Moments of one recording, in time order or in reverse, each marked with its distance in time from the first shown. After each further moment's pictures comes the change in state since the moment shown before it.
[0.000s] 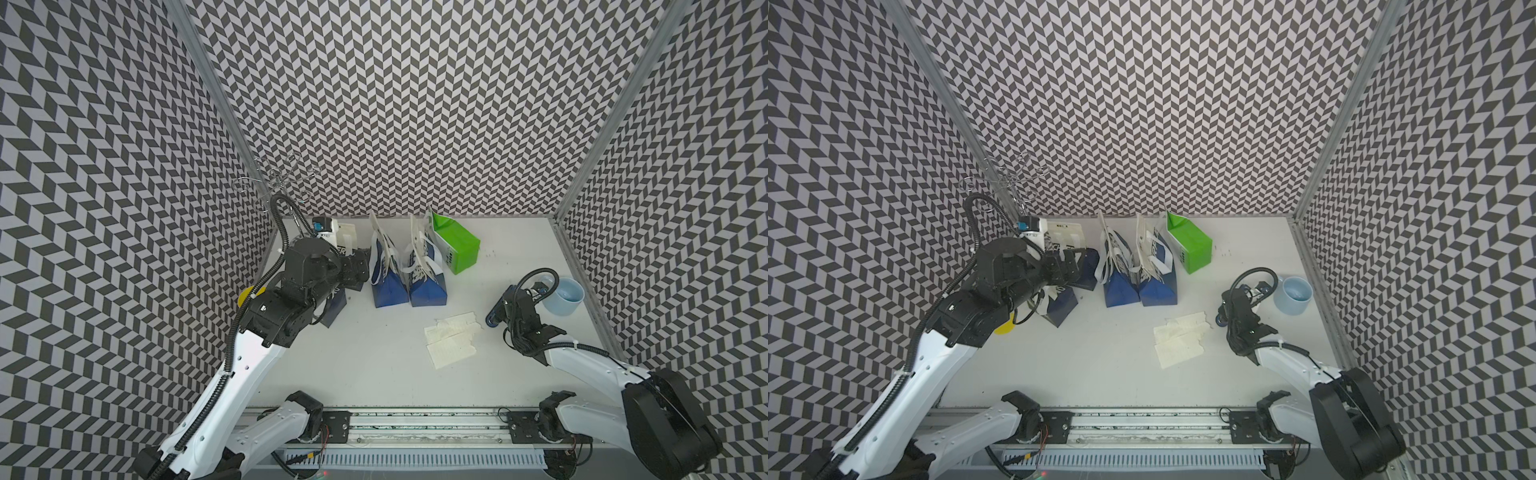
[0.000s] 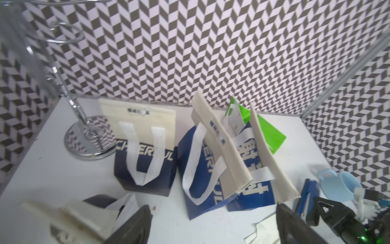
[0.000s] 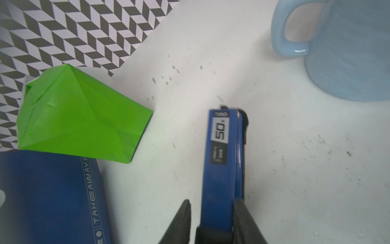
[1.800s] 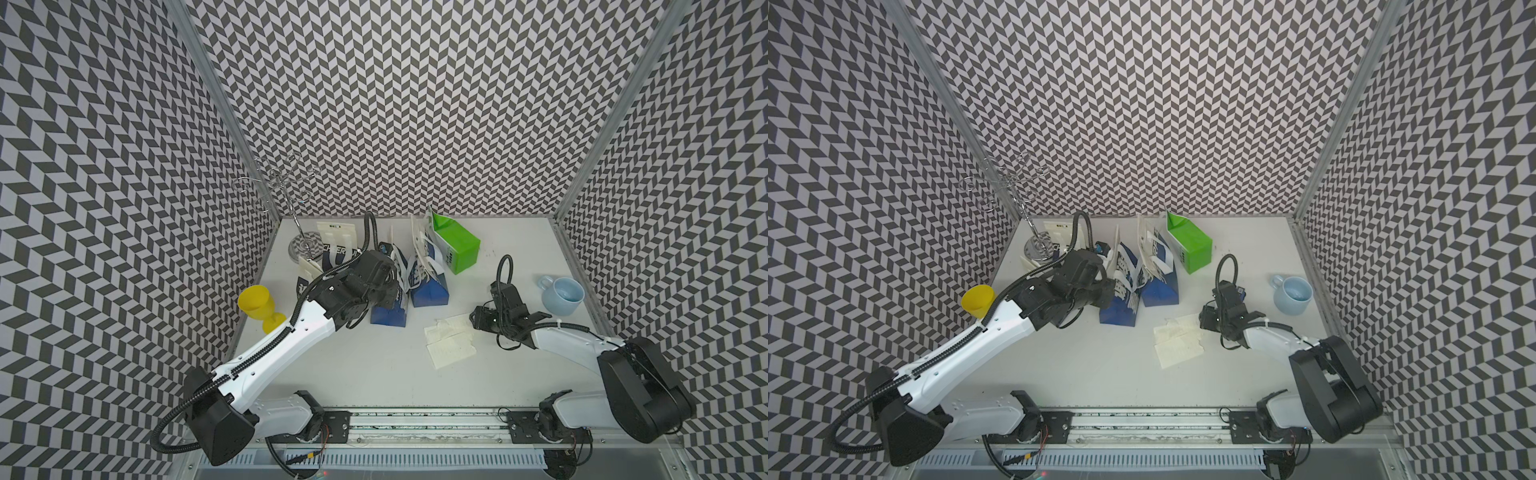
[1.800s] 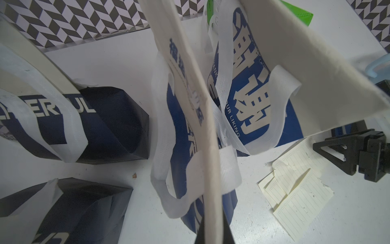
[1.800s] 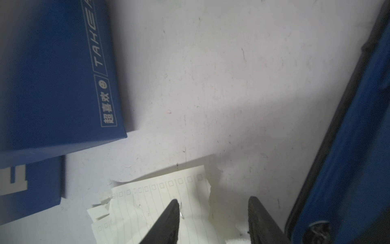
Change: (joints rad) left arm -0.241 0.218 -0.088 -0.084 -0.085 0.066; right arm 0.002 0.190 0.119 -0.159 -0.532 -0.389
